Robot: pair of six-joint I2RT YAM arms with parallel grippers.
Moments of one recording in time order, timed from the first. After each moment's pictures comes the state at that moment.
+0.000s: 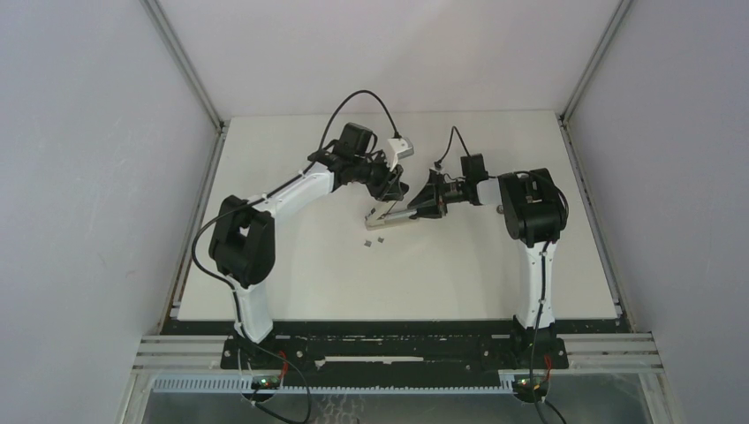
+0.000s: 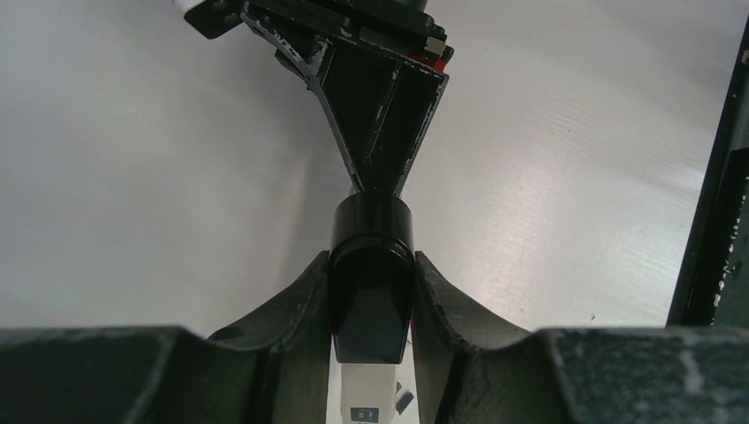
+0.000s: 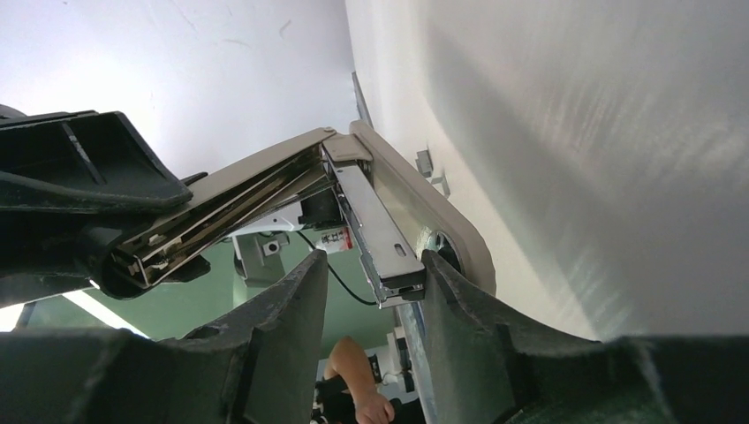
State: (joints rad) left arm -0.56 1.90 1.53 -0.41 0.62 0.30; right arm 0.18 2.24 1.26 0.09 -1.31 0.80
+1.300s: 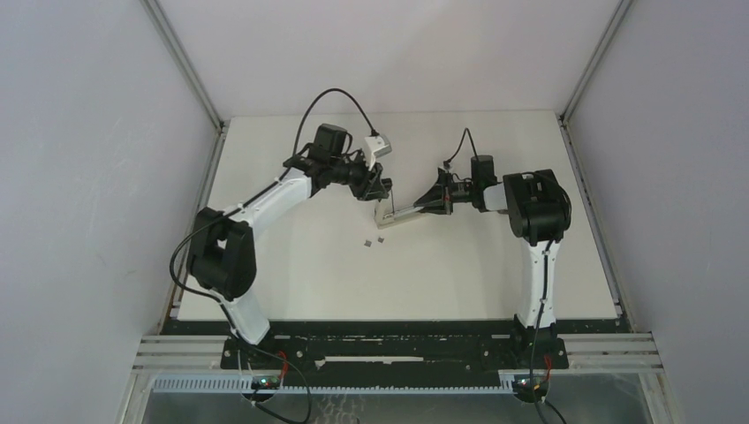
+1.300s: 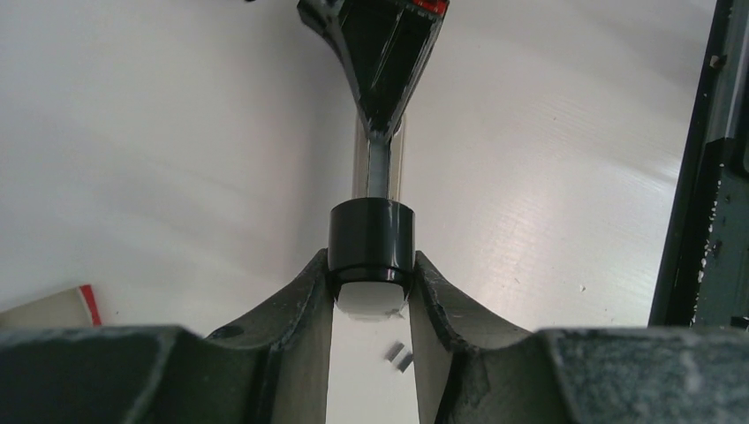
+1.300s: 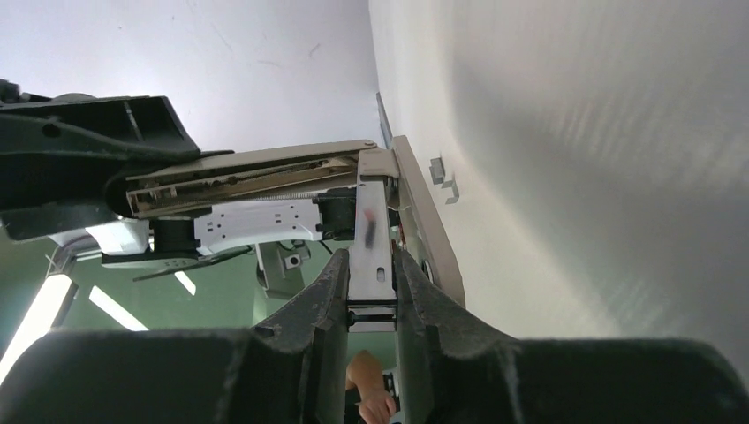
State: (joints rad) left arm -0.47 1.77 1.40 -0.35 0.69 0.31; right arm 0.13 2.25 1.17 0.42 -1.34 1.04
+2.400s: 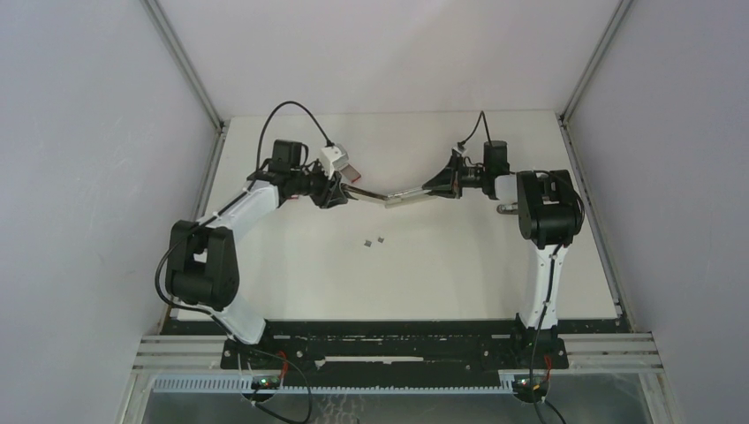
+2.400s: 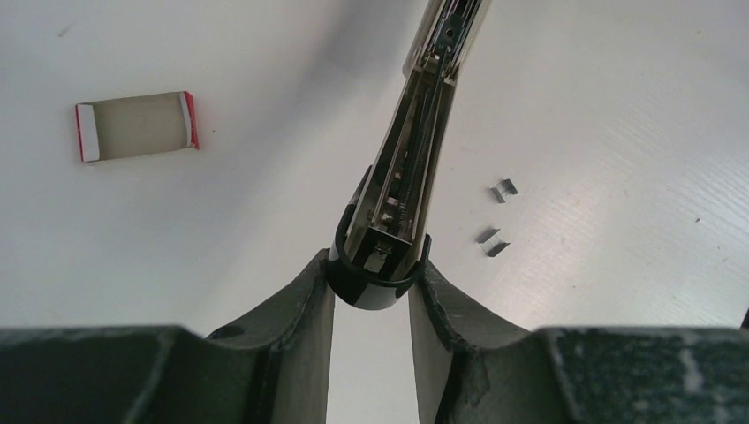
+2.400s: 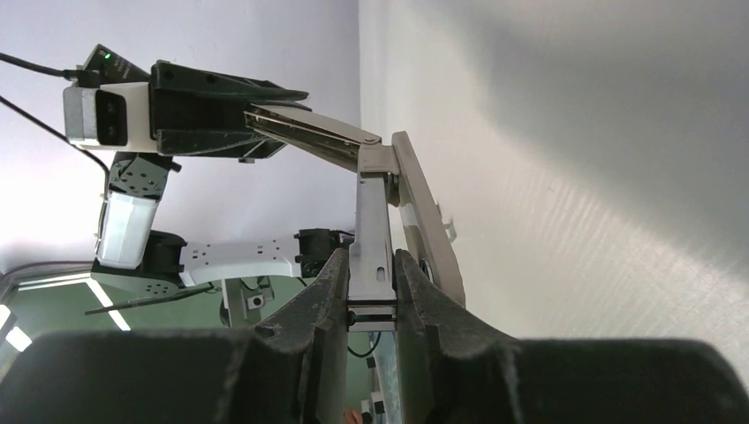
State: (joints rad) left arm -0.23 1.64 1.14 -0.31 0.68 0.44; right arm 0.05 2.19 1.25 0.30 -1.26 0.93
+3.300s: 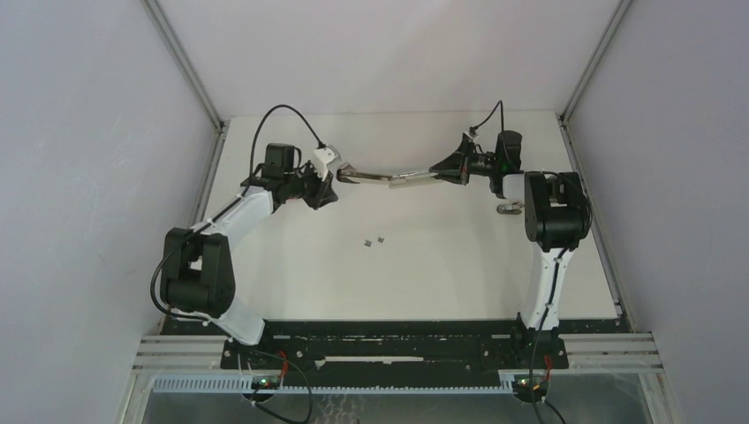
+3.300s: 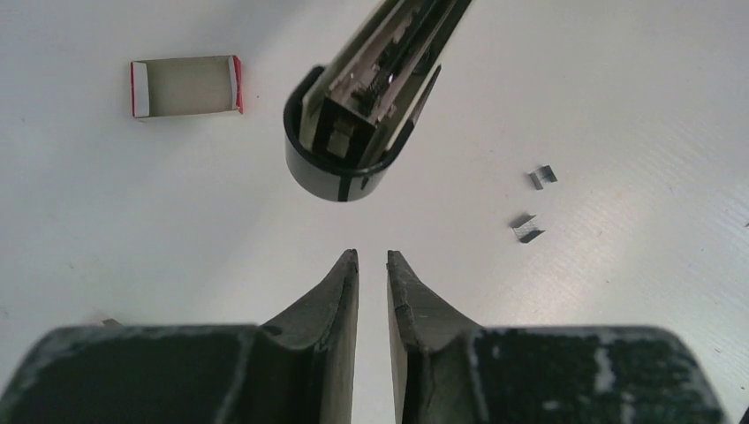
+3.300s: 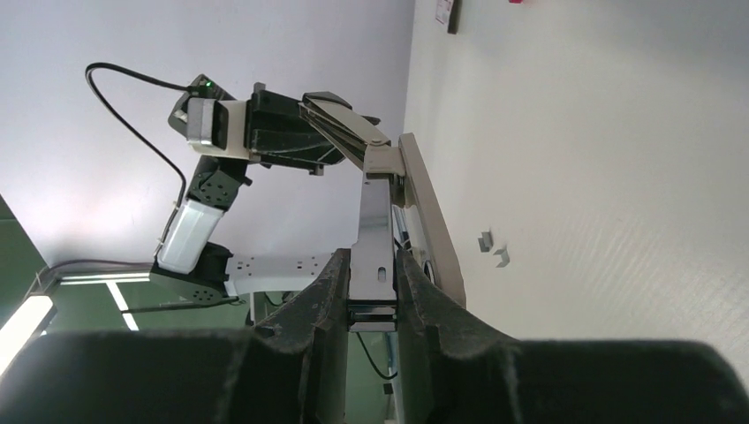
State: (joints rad) left arm -0.19 1.59 1.08 -0.27 0.62 0.43; right arm 0.03 2.14 1.23 0.62 -1.28 1.23
